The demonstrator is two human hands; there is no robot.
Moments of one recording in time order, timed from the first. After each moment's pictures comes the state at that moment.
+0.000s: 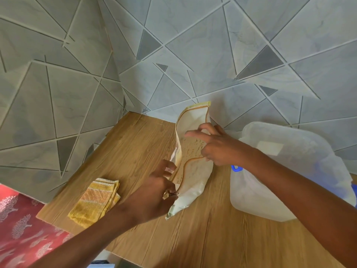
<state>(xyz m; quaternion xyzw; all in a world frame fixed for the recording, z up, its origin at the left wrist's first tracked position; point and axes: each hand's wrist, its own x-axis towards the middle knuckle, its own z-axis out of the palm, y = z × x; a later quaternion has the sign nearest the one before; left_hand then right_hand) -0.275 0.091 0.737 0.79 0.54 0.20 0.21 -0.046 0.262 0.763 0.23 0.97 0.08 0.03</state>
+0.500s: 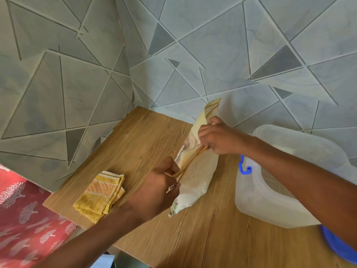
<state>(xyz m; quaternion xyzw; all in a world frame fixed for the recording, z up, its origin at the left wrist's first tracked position) -0.278 0.089 0.733 0.77 0.55 0.29 0.15 -0.072 0.298 0.763 0.17 0.98 0.07 0.00</state>
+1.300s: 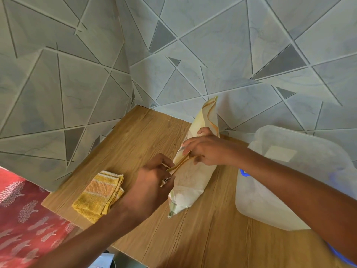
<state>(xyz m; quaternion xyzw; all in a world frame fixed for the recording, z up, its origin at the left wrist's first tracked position) -0.283 0.096 0.732 0.71 0.60 0.34 0.10 -0.094 0.289 0.728 0.18 0.98 -0.07 0.03</state>
